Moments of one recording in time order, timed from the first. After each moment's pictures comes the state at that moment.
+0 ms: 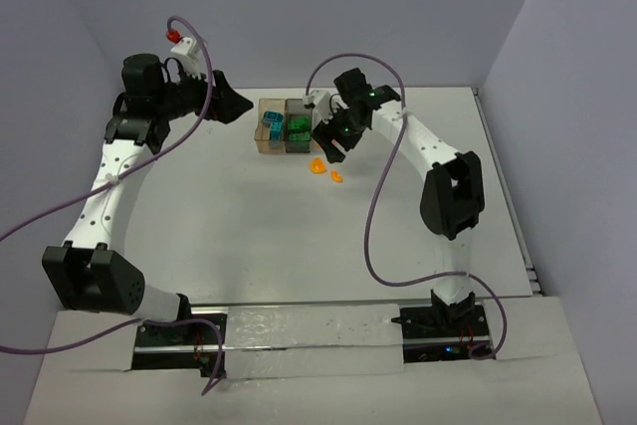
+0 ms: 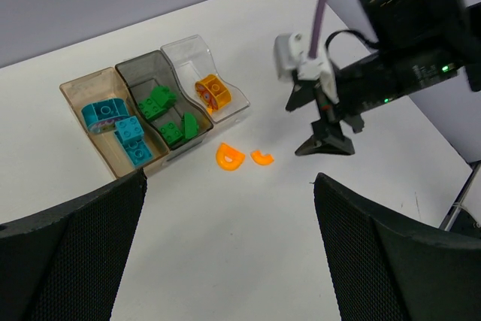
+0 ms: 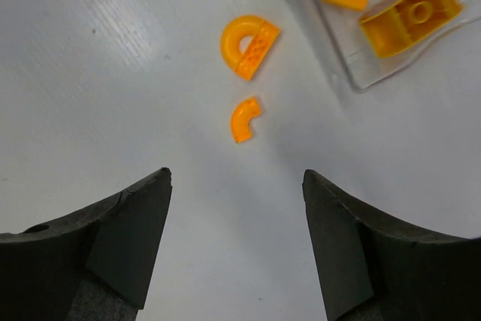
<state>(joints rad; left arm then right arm) -0.11 1.44 1.47 -0.33 0.67 -0.15 0.46 2.01 1.87 -0.92 -0.28 -0.48</state>
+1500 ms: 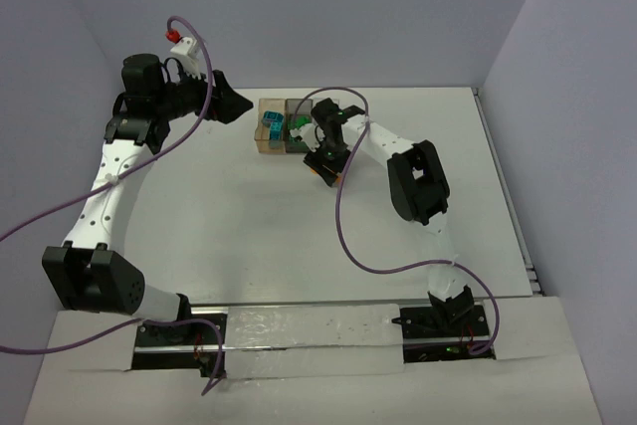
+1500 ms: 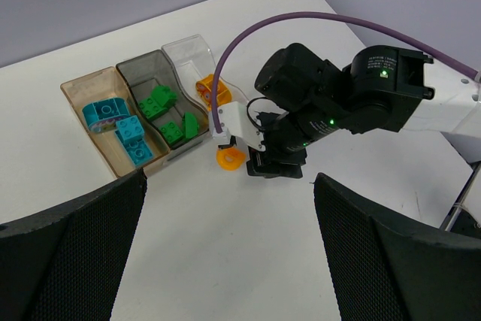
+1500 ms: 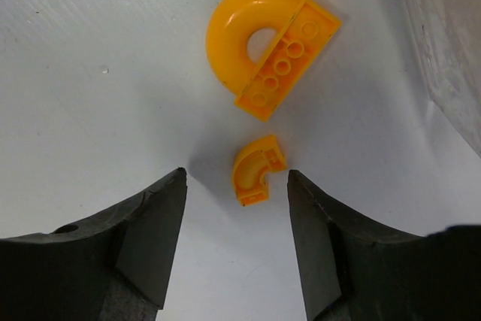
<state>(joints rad) -0.11 1.44 1.47 -0.33 0.67 -0.15 0.52 2.30 1.91 -0.95 -0.14 -0.45</state>
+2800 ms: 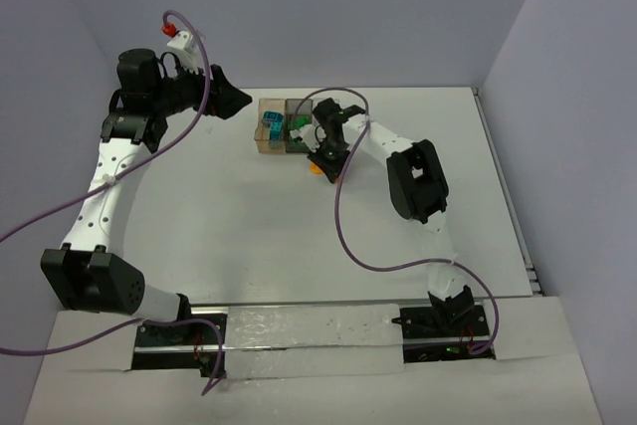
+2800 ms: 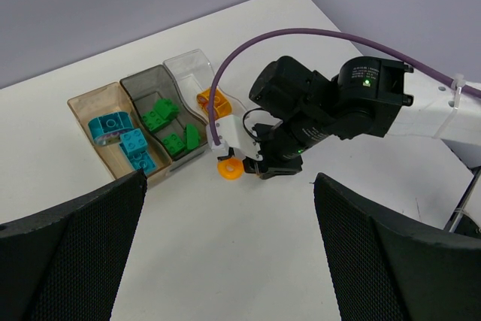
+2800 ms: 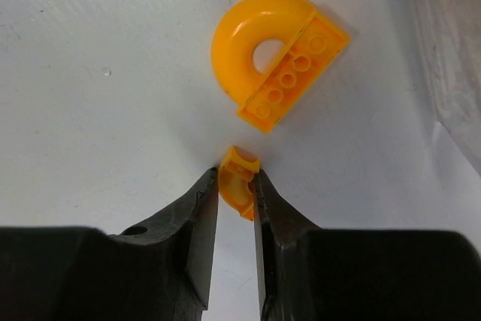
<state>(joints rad) -0.11 1.44 1.51 -0.34 0.67 -0.15 0.51 2.32 1.93 -0.96 -0.18 -0.50</state>
